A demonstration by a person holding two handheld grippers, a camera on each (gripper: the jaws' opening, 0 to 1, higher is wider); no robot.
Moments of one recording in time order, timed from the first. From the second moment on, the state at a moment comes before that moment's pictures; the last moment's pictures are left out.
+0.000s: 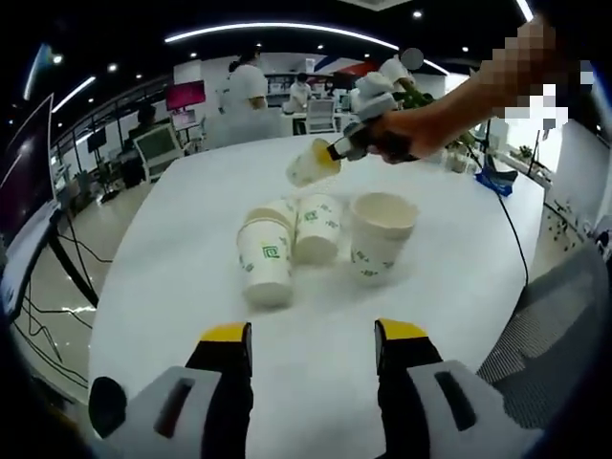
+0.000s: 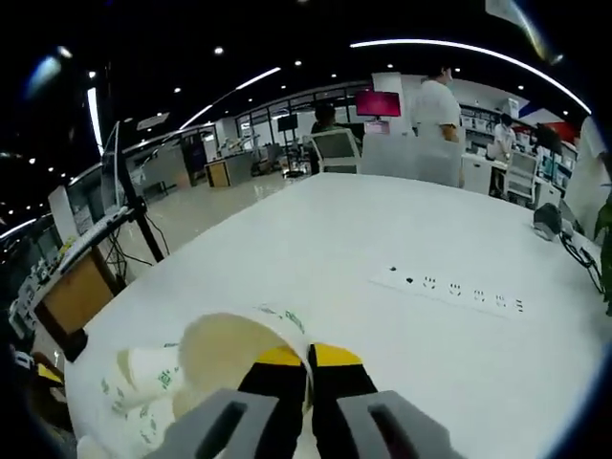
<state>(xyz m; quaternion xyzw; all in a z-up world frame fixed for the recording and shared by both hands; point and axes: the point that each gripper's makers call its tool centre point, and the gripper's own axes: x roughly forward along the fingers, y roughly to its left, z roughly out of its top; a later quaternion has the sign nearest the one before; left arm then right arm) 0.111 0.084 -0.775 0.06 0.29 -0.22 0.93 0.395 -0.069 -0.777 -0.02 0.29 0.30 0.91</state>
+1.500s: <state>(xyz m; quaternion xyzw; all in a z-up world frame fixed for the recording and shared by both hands) 0.108 0.071 -0.764 0.08 0.26 -0.24 0.93 0.244 -0.093 -0.713 -0.10 0.27 0.37 0.89</state>
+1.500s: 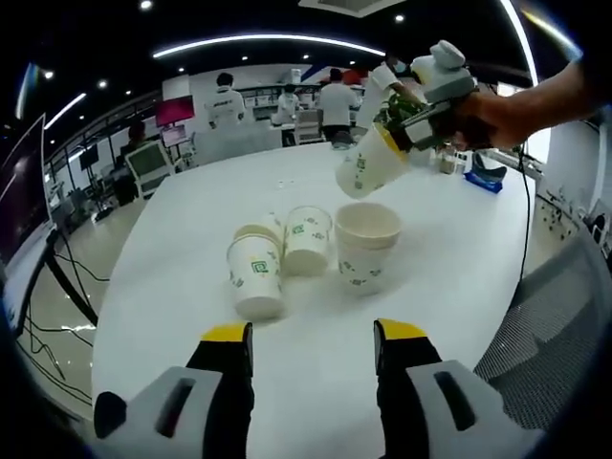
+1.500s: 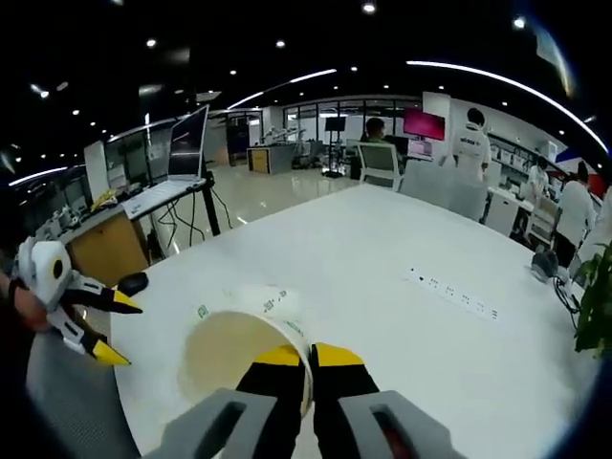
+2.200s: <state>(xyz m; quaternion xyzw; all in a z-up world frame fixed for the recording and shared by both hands) 0.108 0.070 -0.767 0.08 0.27 -0.25 0.93 0.211 -0.082 -0.703 -0.12 0.26 0.40 0.87</state>
